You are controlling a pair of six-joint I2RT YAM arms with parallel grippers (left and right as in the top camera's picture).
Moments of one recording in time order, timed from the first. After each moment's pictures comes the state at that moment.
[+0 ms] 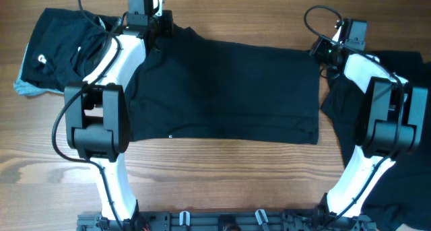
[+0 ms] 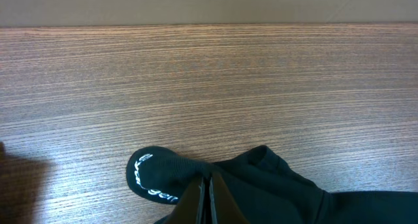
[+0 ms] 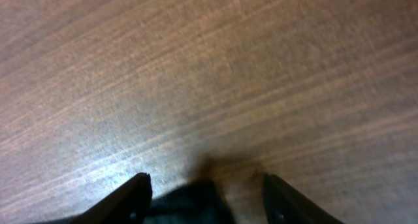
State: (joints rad) left arm -0.12 2.15 1.63 -0.20 0.07 -0.08; right arm -0.16 2.14 1.34 -0.13 -0.13 0.34
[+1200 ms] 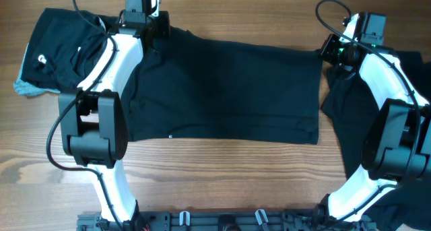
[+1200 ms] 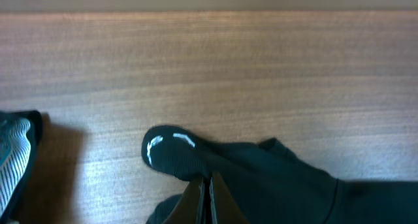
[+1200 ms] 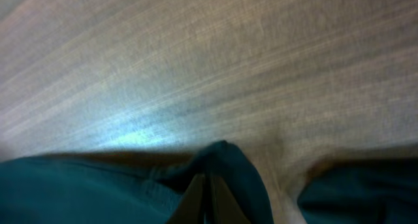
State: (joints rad) left arm -0.12 2.09 1.63 -0.33 0.00 -0.08; right arm -0.19 1.93 1.34 -0.41 -0.26 0.29
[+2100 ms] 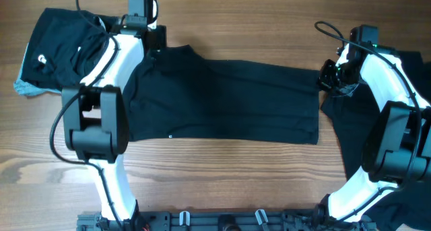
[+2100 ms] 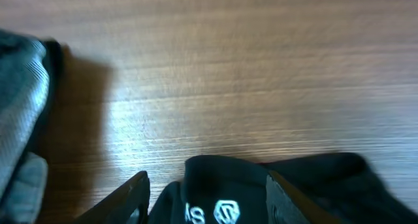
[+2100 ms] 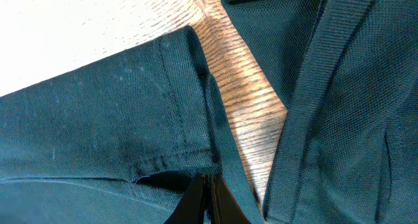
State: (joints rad) left arm -0.11 2.14 1.63 -0.47 -0.11 -0.06; right arm -0.19 1.91 1.34 -0.85 -0.19 0.30
